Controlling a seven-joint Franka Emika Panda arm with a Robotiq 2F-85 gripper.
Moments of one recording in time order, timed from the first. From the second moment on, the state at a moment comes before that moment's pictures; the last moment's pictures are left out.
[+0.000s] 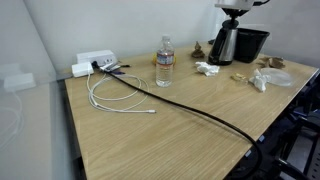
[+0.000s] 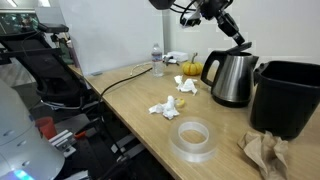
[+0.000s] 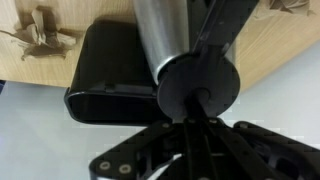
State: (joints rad) arm -0.11 0.14 -0.10 -2.06 -0.95 2.39 1.72
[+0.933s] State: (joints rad) arm -0.11 0.22 -0.15 -1.98 -0.80 2.39 1.69
